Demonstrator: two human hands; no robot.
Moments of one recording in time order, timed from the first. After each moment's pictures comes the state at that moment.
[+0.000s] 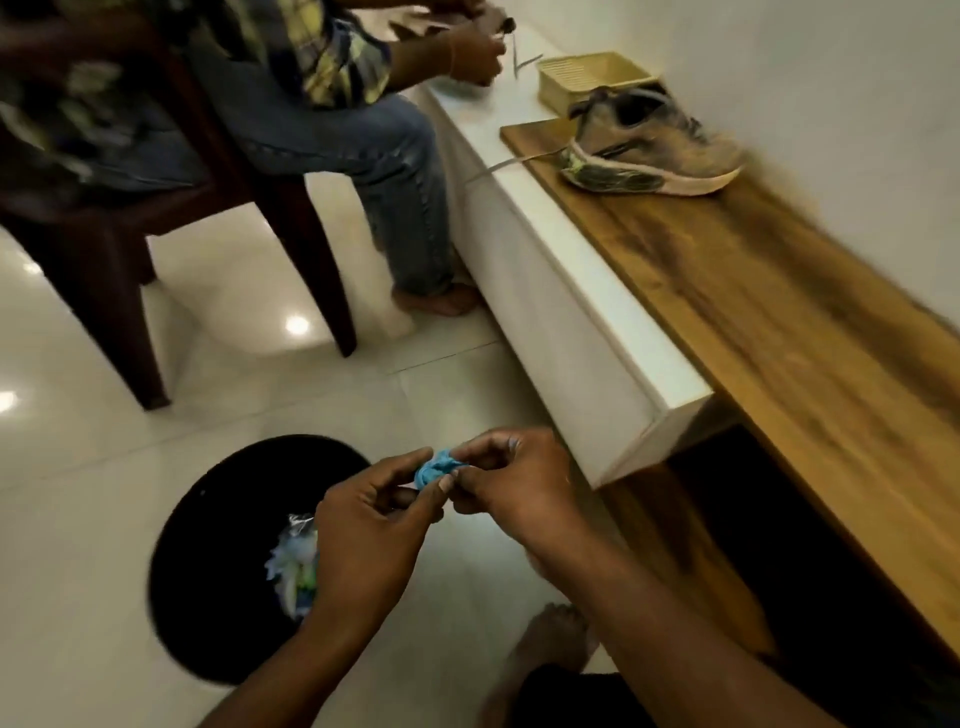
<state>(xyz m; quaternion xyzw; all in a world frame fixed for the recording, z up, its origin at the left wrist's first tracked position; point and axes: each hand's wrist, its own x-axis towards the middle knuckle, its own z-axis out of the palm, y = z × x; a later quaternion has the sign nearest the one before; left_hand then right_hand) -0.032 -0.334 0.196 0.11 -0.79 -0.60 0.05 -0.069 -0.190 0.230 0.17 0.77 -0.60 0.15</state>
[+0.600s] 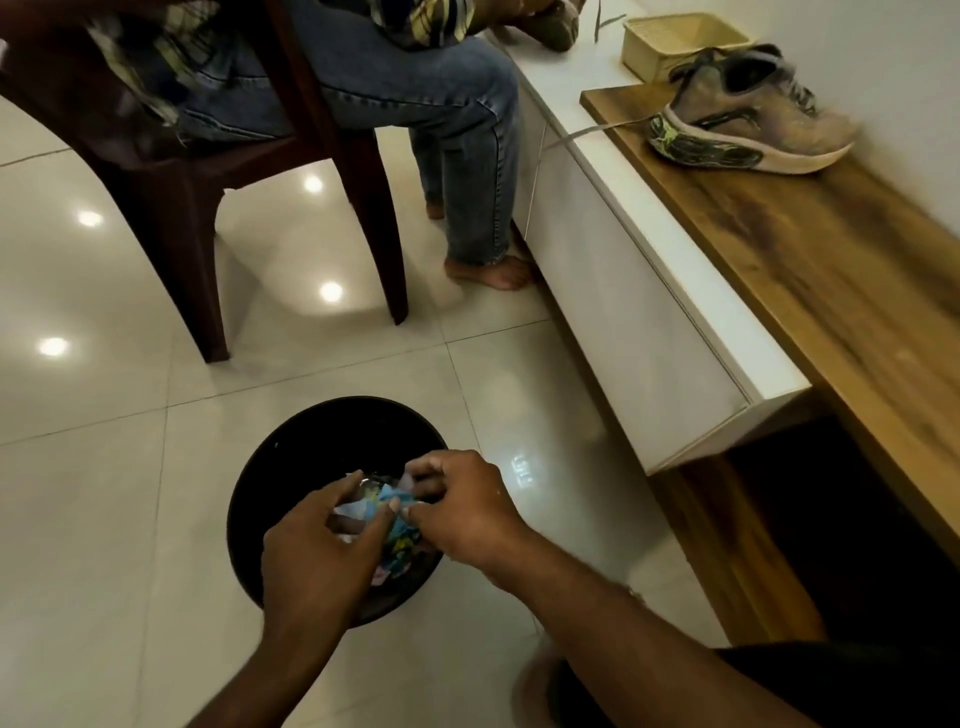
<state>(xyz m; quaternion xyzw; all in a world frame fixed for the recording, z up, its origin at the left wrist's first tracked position) 0.012 -0.450 0.153 0.24 -0.88 -0.40 0.06 -0.050 -0.304 0.176 0.03 0.82 -0.50 0.28</state>
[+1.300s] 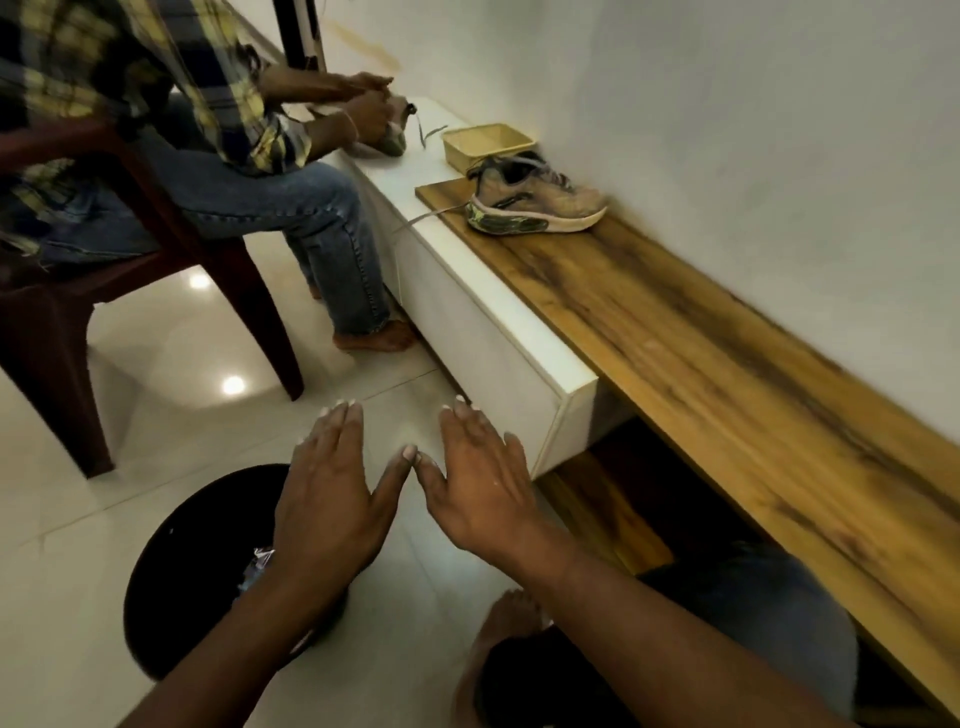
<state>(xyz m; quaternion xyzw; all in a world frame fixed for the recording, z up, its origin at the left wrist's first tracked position) -0.022 -0.347 0.245 -0.05 -0.96 -0.26 0.06 -0.014 -0.184 0.262 -0.01 0.97 -0.23 0.06</state>
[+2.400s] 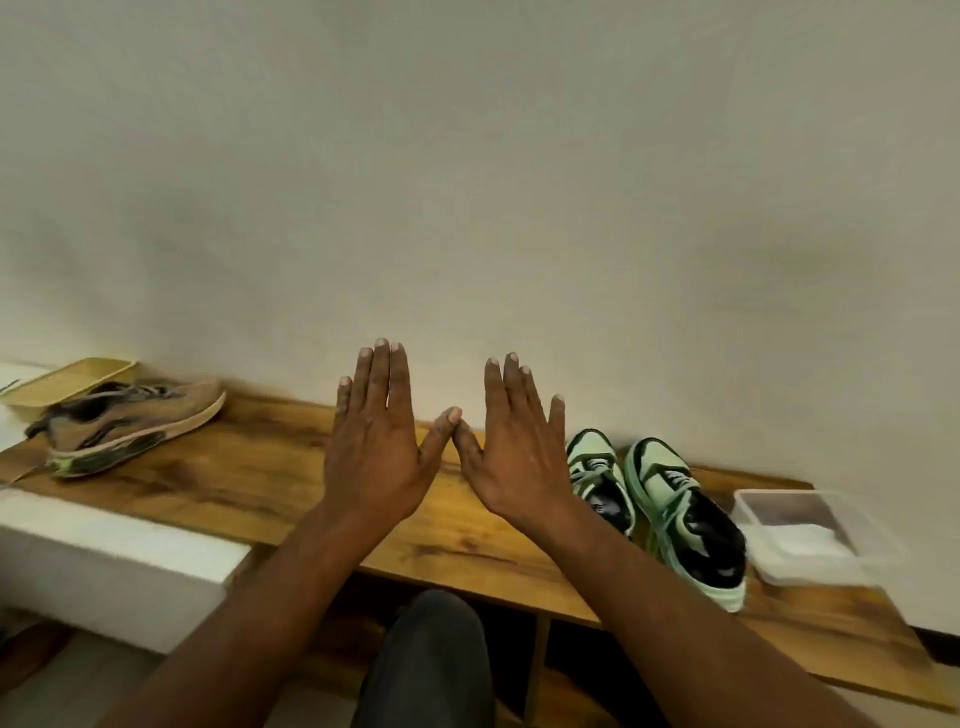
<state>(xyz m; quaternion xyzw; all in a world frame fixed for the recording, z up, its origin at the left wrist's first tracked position) 0.043 0.018 0.410 -0.50 -0.79 -0.28 0.21 0.184 0.108 0.420 0.34 0.90 -0.08 -0.27</state>
